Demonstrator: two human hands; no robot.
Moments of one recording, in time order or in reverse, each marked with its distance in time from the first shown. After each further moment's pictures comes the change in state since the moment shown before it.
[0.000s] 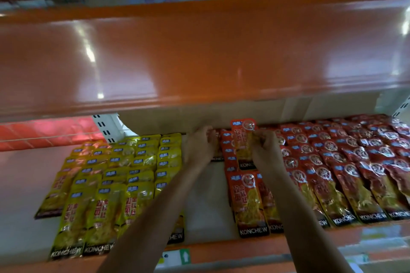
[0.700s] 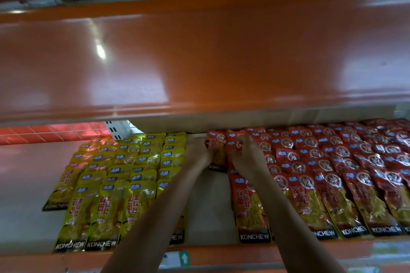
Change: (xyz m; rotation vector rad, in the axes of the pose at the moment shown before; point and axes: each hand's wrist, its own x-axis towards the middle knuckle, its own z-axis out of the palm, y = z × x) left_hand -0.010 0.003 -0.011 -0.105 -0.170 -0.236; right_hand 0.008 0.007 0.032 -0.476 -0.256 -0.107
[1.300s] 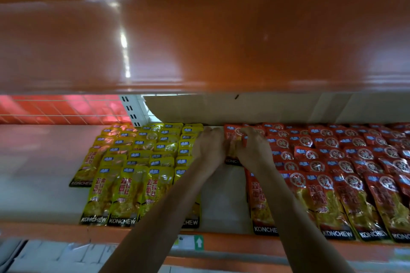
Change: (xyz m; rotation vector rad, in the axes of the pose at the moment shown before) left_hand -0.021 -0.001 -0.021 0.413 0.088 0.110; right_hand -0.008 -0.030 0.014 -0.104 -0.011 -0.082
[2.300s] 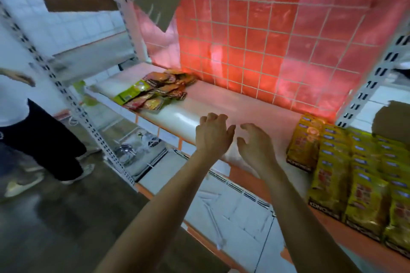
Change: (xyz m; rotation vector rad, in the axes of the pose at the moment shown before) left_hand -0.149 -0.436 -0.206 0.061 0.258 -0.410; right_hand -0.124 -0.351 0.324 -0.006 -0.306 -0.461
